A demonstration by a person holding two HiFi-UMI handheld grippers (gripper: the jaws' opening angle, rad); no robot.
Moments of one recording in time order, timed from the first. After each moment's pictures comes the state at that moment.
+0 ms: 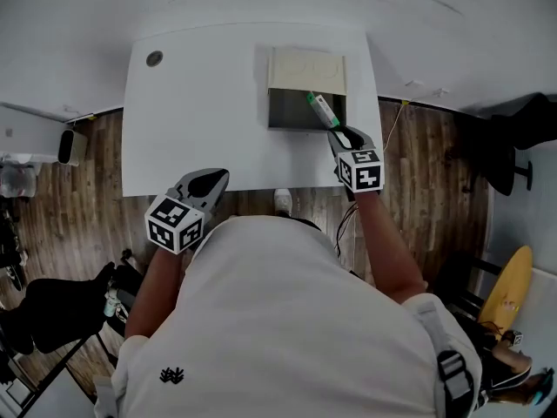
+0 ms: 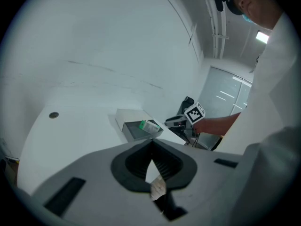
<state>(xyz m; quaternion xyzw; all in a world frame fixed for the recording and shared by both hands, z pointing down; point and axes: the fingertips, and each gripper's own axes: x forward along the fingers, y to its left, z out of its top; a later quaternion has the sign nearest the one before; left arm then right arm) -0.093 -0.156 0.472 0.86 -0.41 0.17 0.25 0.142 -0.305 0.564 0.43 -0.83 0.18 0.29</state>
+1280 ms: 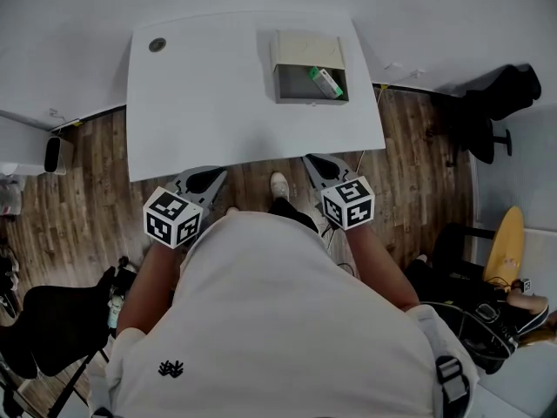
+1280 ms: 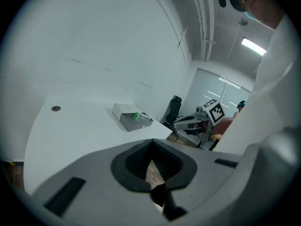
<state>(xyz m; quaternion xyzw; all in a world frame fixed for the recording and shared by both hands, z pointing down) -0.148 -0.073 0.478 0.89 -0.34 0.16 0.24 0.027 -0.114 0.508 0.38 -0.87 0.19 0.25</state>
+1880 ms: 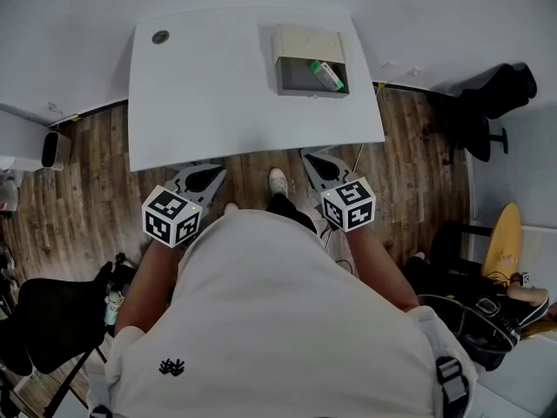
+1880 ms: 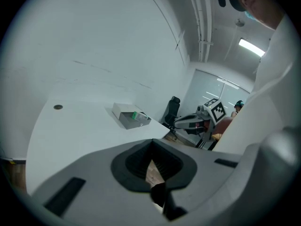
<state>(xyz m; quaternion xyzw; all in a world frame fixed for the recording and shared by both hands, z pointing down) -0.156 -0.046 0.480 0.90 -0.34 0.15 0.24 0.015 -0.083 0.500 0.38 -0.88 0.18 0.24</state>
